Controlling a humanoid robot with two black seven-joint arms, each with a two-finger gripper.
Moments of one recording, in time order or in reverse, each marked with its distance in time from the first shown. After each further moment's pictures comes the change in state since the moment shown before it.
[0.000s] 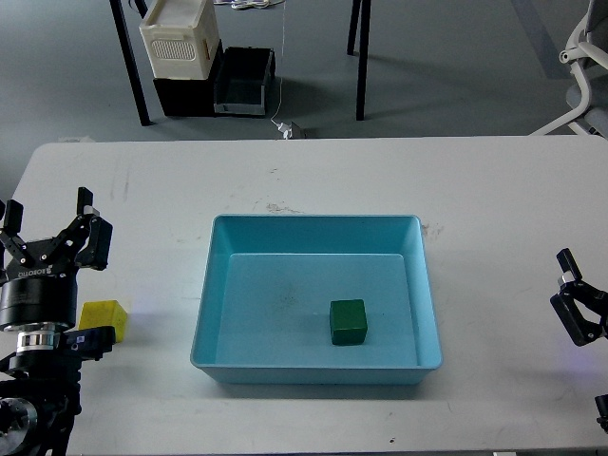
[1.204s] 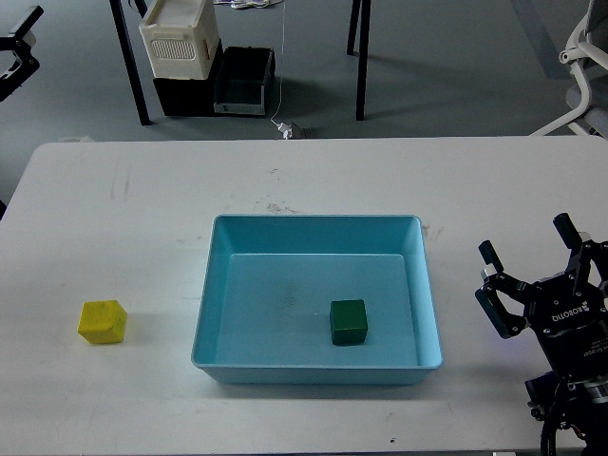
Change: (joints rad) left arm -0.769 0.927 0.581 0.109 0.366 0.000 -0.035; right arm 0.091 0.138 -0.195 0.017 -0.191 0.000 0.000
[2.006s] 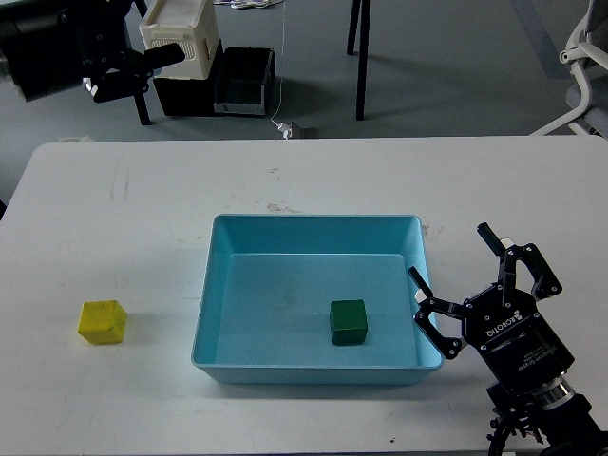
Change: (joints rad) left arm -0.711 -0.077 0.820 0.028 0.378 0.000 0.004; right arm 0.031 0.052 -0.060 0.008 -0.186 0.000 0.000
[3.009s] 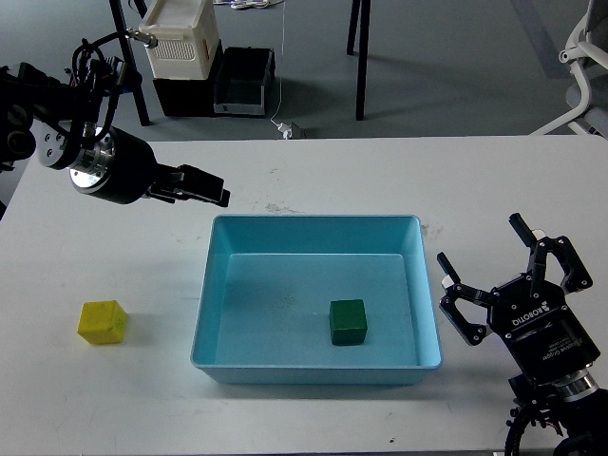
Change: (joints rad) left arm -0.472 -0.159 0.919 -0.020 0.349 0.000 0.001; right arm -0.015 -0.006 0.100 -0.003 0.009 0.000 0.002
